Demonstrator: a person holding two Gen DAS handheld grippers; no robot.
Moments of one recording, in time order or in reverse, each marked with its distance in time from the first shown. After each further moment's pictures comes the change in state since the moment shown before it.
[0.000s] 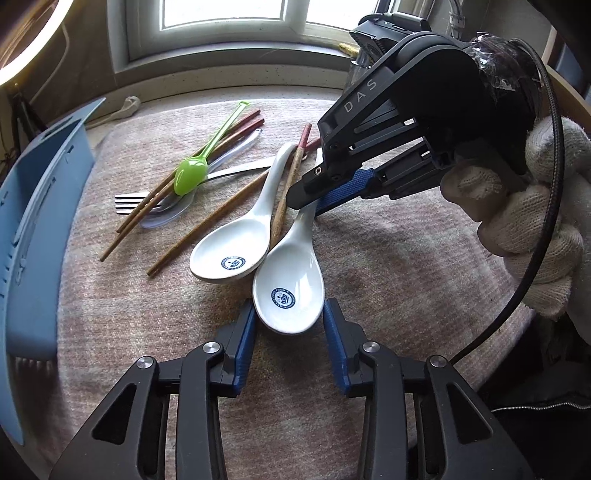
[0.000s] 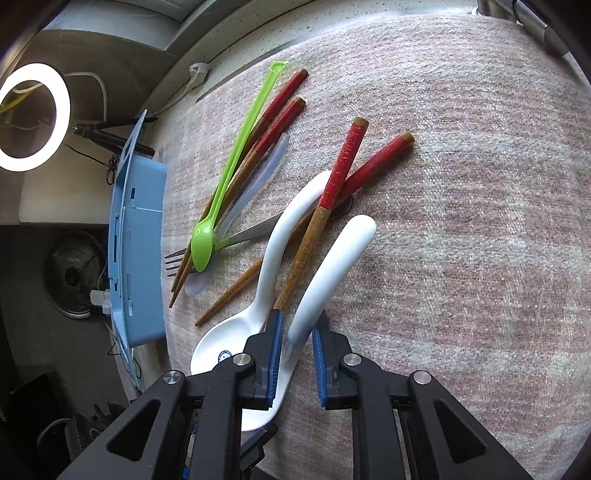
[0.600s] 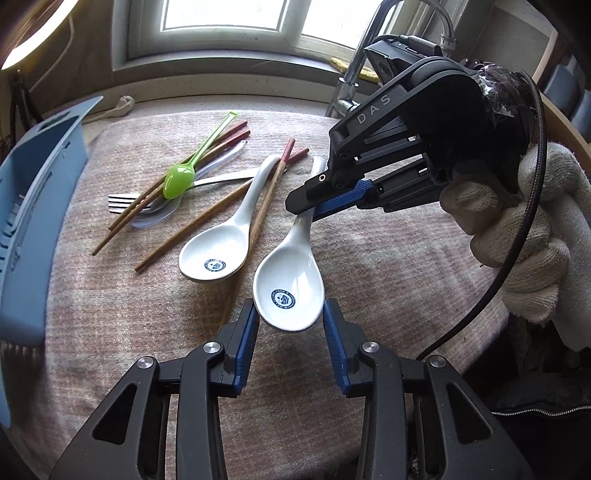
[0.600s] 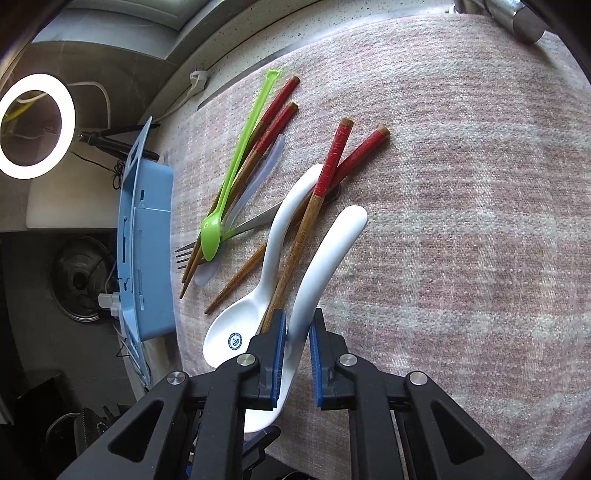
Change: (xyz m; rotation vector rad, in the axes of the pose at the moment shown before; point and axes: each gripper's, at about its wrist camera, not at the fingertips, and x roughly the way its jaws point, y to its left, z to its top) left arm -0.019 0.007 -0.002 -0.049 -0.039 -0.091; right arm -0.025 -0.001 -0.013 0.026 -0.015 0.020
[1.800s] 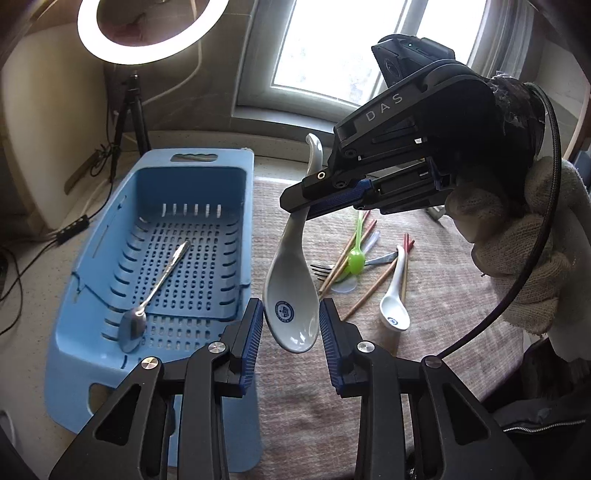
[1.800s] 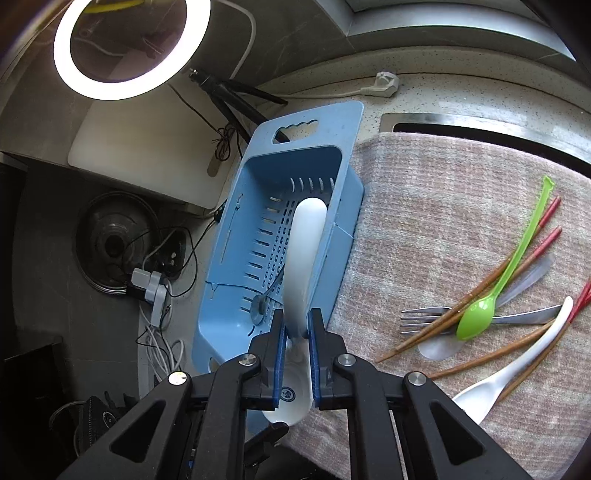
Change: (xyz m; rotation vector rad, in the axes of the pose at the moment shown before) left arm -0.106 0.146 0.009 -0.125 -0.192 0.123; right arm 0.056 0.219 0.025 -0.272 -0.013 0.046
